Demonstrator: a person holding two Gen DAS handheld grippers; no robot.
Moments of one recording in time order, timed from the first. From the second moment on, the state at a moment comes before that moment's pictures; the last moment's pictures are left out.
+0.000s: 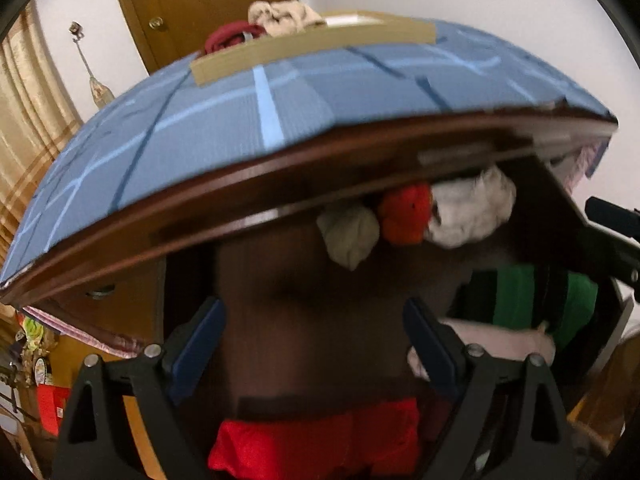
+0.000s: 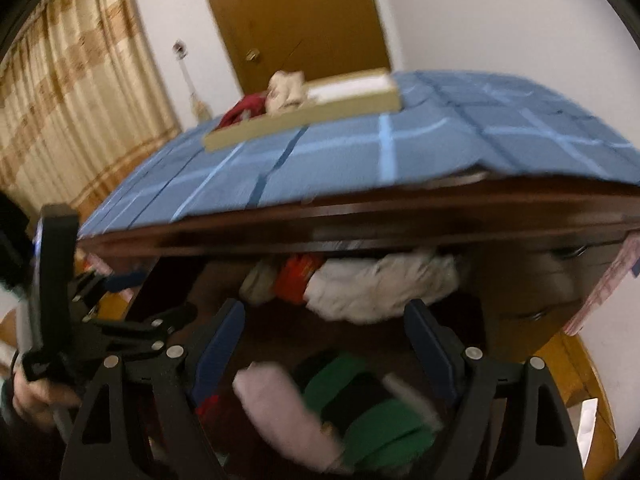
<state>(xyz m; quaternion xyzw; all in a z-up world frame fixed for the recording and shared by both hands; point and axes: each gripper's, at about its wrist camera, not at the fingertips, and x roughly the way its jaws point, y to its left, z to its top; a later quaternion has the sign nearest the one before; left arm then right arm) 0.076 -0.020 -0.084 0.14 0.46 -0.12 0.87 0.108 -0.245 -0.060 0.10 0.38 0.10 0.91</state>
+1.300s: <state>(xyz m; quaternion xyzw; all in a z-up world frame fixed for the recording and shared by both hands) 0.048 0.009 -0.117 0.28 0.57 -0.27 0.72 0.154 -0.158 -0.169 -0.08 0.64 0.26 0.72</state>
